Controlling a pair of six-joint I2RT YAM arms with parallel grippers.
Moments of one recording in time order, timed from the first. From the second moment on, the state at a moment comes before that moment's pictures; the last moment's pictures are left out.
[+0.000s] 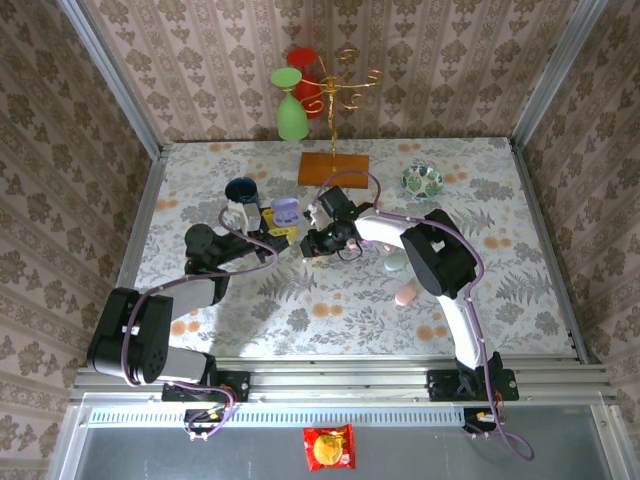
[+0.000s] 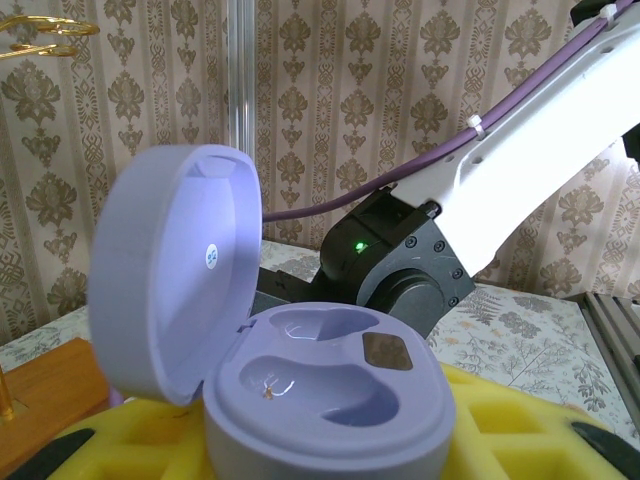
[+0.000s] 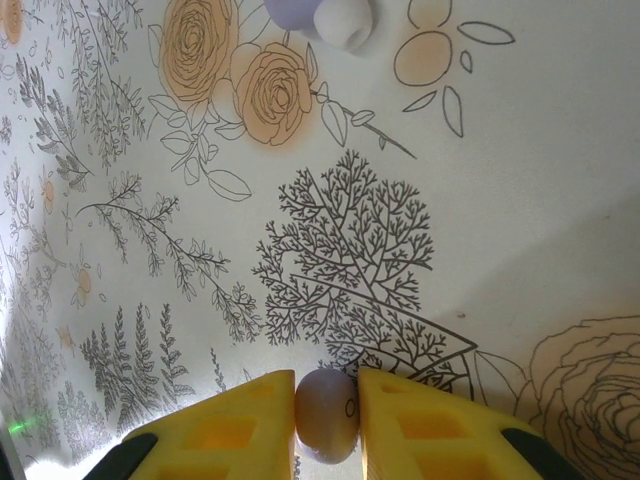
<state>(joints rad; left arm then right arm) -0.28 1.39 0.45 1.18 0.99 -0.24 0.61 2.21 1.52 -0.36 -0.52 0.34</state>
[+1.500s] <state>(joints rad) -0.32 1.47 0.44 1.18 0.91 -0.16 0.71 1.67 1.12 -0.55 0.34 0.41</state>
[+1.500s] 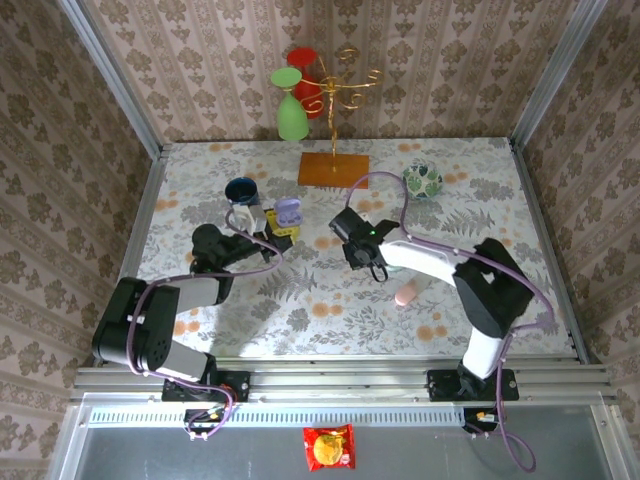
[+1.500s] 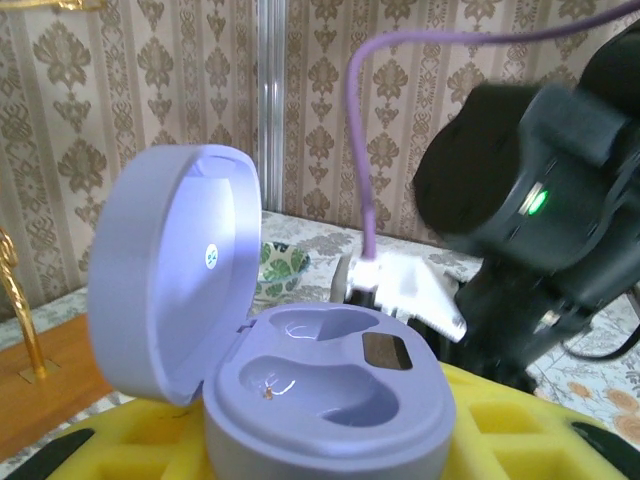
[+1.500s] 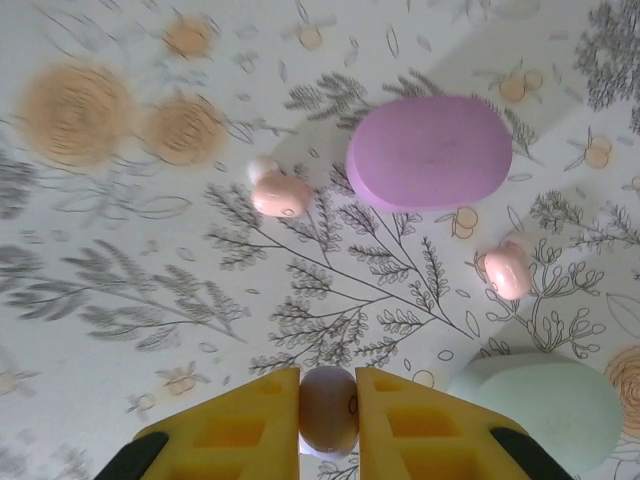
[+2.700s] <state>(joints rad) -0.39 1.53 0.44 1.18 1.06 -0.13 0.80 1.42 1.11 -0.16 -0.02 -0.03</state>
